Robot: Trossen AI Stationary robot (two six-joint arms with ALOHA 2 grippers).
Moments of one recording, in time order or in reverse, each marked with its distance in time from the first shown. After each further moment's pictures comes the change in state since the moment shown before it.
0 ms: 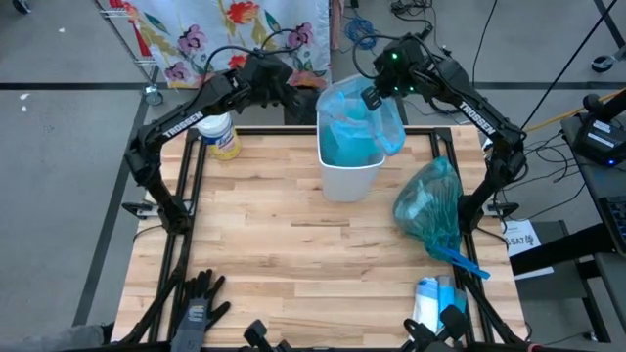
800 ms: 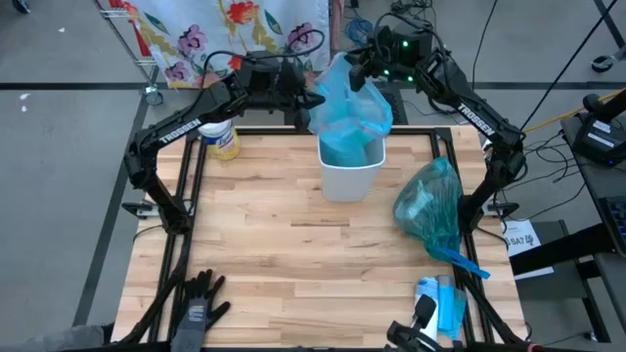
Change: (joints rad) left arm -0.091 -0.021 0.001 0.210 0.343 0.160; right arm 0.021 0.001 0.000 0.525 -0.285 0.041
